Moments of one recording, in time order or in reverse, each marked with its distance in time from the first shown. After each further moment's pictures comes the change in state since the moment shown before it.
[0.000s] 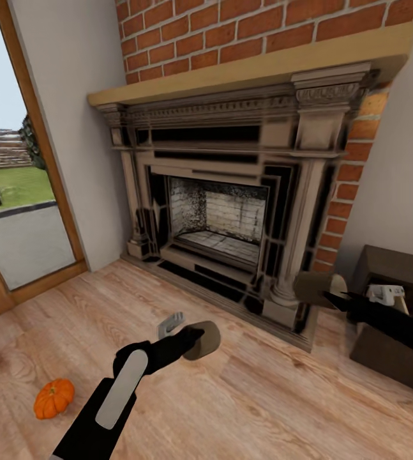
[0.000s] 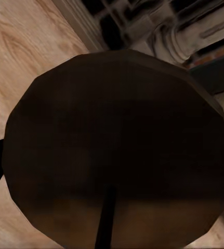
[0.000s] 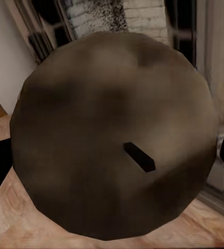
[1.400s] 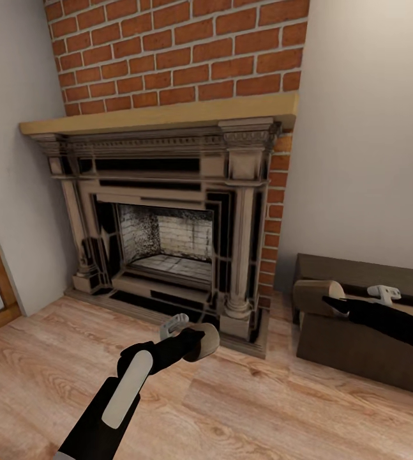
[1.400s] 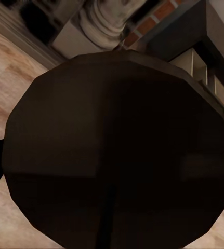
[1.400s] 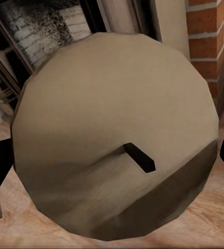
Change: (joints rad) left arm -0.011 -0.012 -0.012 0.032 -0.062 -0.011 0.005; right arm -0.039 -0.012 0.002 0.002 -0.002 0.221 -0.013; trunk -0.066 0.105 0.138
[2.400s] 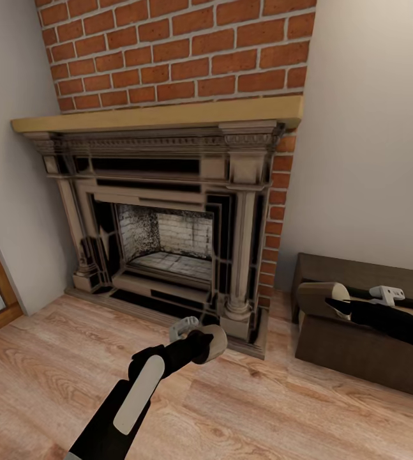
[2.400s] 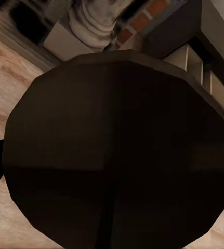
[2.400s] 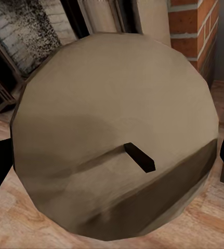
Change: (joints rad) left arm -0.001 -0.023 -0.071 0.027 -0.032 -0.061 -0.002; right arm -0.004 0.000 -0.008 0.000 0.079 0.000 0.004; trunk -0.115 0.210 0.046
